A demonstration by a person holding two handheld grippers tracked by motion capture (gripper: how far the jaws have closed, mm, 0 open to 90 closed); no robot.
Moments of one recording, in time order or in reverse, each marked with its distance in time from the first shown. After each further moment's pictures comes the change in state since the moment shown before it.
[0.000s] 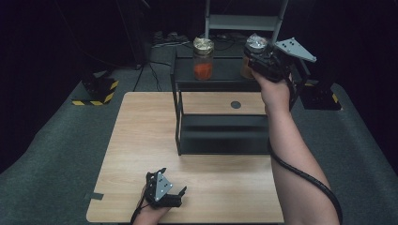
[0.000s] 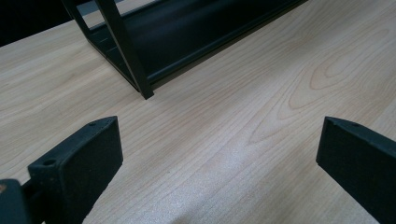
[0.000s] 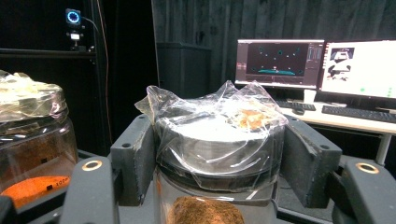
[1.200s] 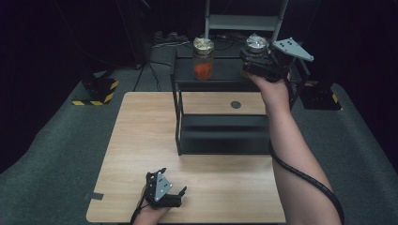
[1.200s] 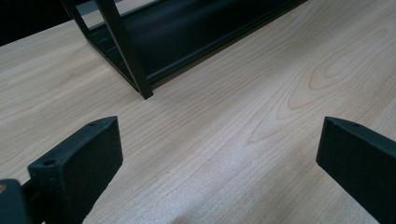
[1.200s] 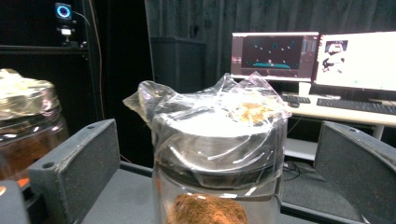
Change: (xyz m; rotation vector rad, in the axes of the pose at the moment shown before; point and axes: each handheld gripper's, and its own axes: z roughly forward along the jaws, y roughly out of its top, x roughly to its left) left arm 0.000 0.000 0.000 0.000 -0.002 0.000; right arm 0.008 0.003 0.002 0.024 -0.026 -0.001
